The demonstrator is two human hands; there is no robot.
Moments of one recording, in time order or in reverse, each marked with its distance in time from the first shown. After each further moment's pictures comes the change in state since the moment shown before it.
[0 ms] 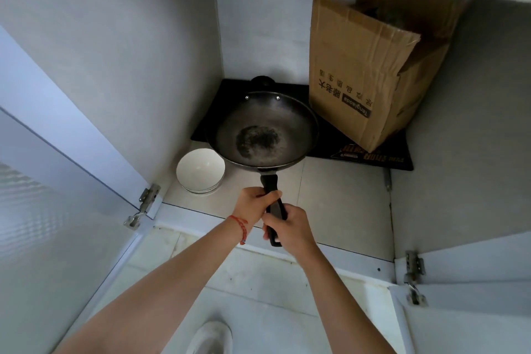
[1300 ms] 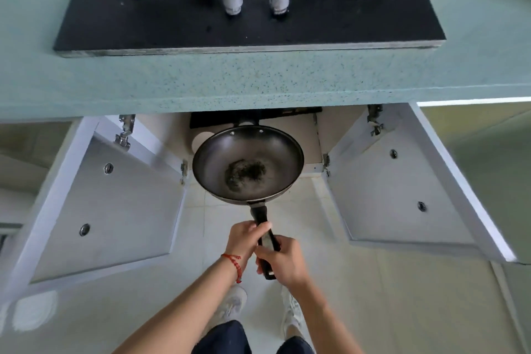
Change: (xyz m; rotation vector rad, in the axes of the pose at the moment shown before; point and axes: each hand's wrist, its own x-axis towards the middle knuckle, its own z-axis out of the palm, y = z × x) left_hand -0.442 0.202 -0.073 0.162 -0.169 -0.285; right_hand -0.450 -0.224 0.029 0.229 0.124 0.289
